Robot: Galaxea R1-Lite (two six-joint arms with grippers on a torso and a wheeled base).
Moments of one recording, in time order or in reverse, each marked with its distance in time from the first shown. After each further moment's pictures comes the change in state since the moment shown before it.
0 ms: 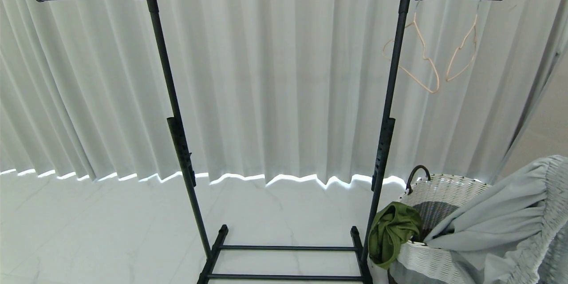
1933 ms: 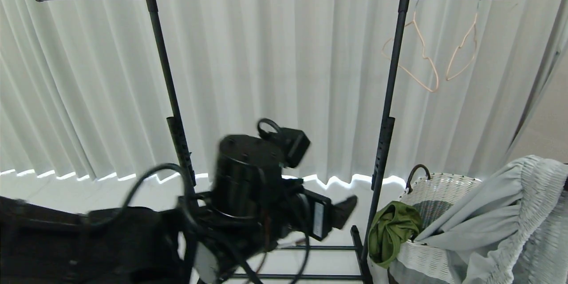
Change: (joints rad) left arm -0.895 1.782 -0.845 -0.536 0.094 -0.280; right arm 0.115 -0.039 0.124 -0.196 0.119 0.331
